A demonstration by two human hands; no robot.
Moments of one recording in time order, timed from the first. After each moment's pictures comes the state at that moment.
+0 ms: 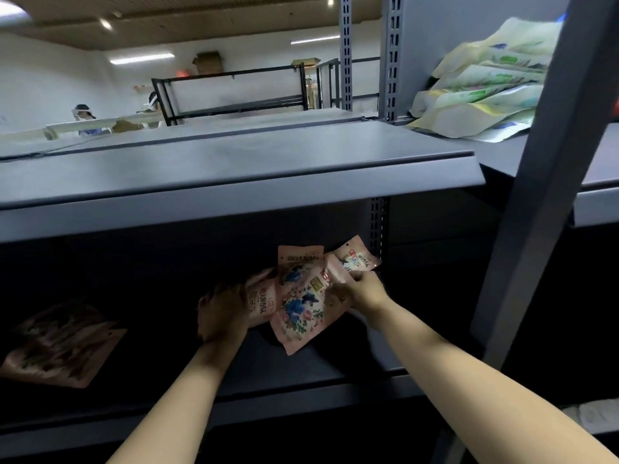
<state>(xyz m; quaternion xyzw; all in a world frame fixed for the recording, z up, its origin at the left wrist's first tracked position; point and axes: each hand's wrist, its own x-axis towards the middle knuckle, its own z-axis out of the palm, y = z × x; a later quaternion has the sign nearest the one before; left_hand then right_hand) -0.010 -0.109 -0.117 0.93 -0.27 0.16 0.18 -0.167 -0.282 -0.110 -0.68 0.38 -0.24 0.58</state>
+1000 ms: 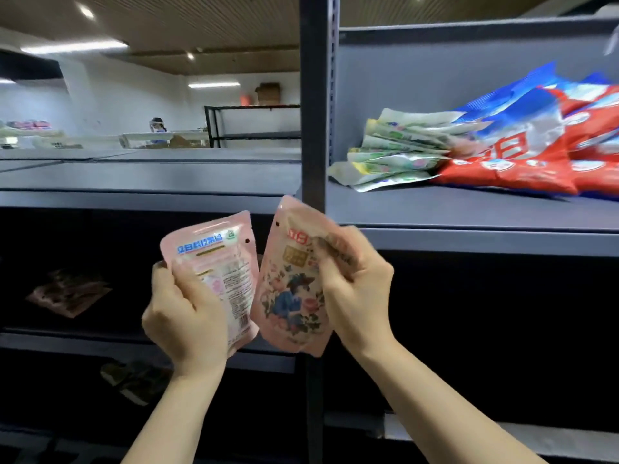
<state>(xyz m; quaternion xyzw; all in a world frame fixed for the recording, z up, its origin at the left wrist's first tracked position) -0.351 -0.131 0.016 0.69 -0.09 0.48 0.53 -0.437 -0.261 0.033 -0.71 0.00 -0.55 0.45</state>
